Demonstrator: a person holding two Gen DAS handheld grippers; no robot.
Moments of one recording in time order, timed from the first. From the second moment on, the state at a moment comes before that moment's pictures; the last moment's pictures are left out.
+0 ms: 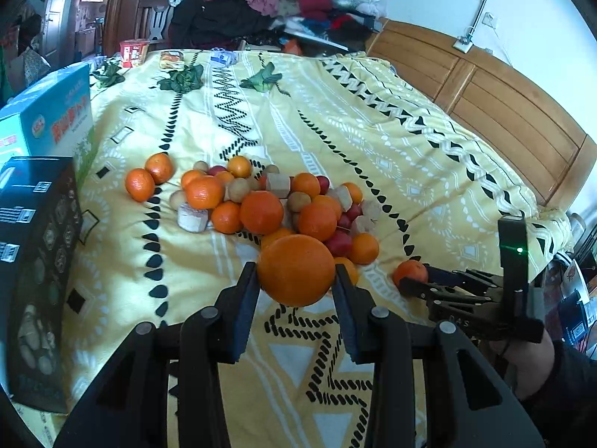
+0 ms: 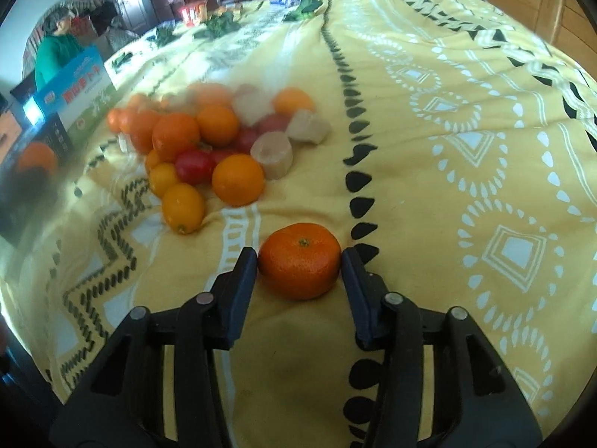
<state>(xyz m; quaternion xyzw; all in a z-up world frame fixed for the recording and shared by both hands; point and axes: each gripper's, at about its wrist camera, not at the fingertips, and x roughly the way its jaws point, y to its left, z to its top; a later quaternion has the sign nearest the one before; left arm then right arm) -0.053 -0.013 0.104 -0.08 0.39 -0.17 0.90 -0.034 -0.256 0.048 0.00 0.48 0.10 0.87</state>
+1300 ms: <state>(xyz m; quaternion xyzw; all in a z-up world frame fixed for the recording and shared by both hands) -0.222 0.338 0.212 -0.12 0.27 0.27 0.92 -0.109 0.151 0.241 -0.08 0.30 0.52 0.79</state>
